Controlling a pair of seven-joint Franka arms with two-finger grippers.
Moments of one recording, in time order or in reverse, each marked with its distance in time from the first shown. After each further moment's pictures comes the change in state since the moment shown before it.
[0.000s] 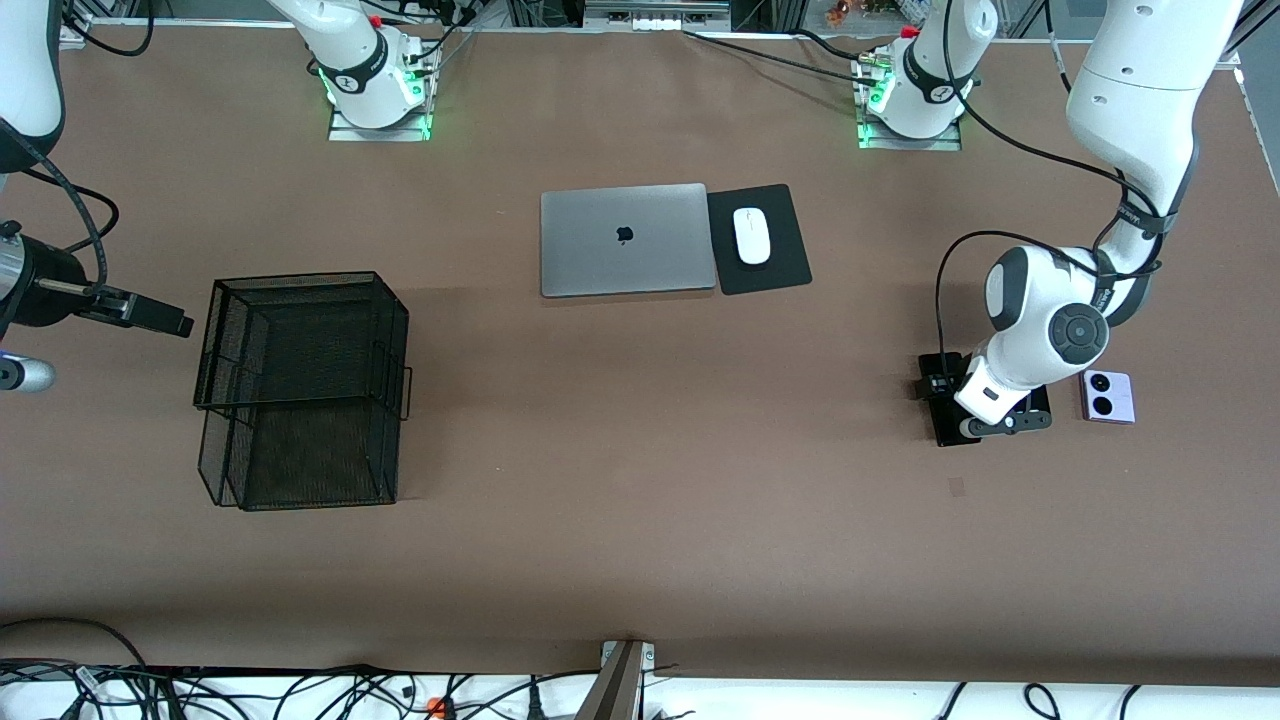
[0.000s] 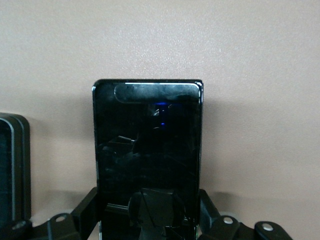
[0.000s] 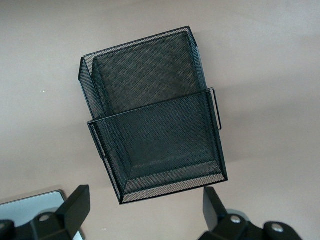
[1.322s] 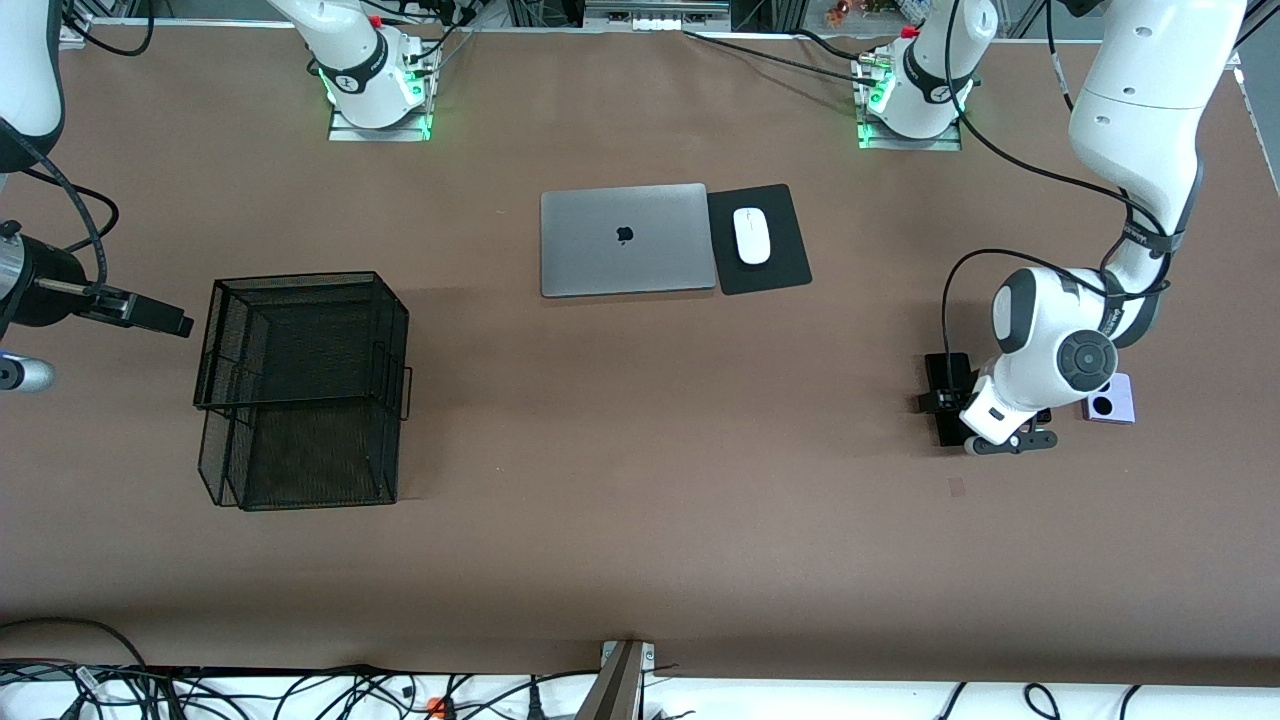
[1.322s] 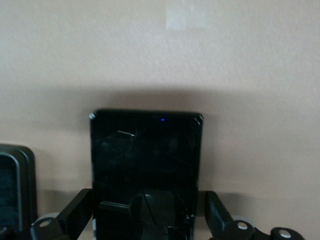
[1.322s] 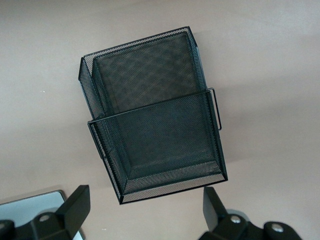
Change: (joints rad) left arm -0.002 0.056 0.006 0.102 0.001 -0.082 0.020; right arm 0.000 0.000 0.000 0.000 0.000 0.000 0.000
